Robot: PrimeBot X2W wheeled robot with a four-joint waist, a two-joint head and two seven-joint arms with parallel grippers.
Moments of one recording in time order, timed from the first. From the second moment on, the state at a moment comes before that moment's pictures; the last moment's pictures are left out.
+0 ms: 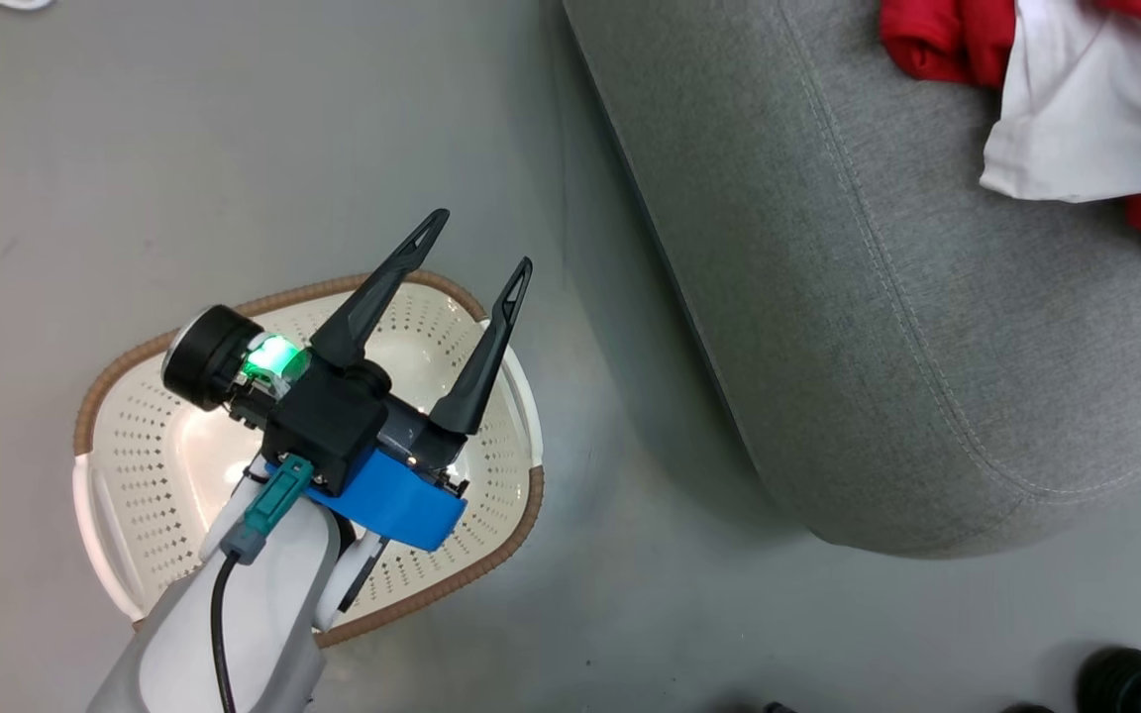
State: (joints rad) left arm -0.48 0.28 -0.52 0.15 -0.21 -0.13 -0.26; right arm -1.18 -0.32 -0.34 1.13 0.10 0.13 -0.26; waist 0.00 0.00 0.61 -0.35
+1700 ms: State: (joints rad) left arm -0.12 0.07 -0.22 0.35 -0.29 -0.13 -0.26; right arm -0.19 -0.10 -0.13 0.34 0.10 0.13 -0.14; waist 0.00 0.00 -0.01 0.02
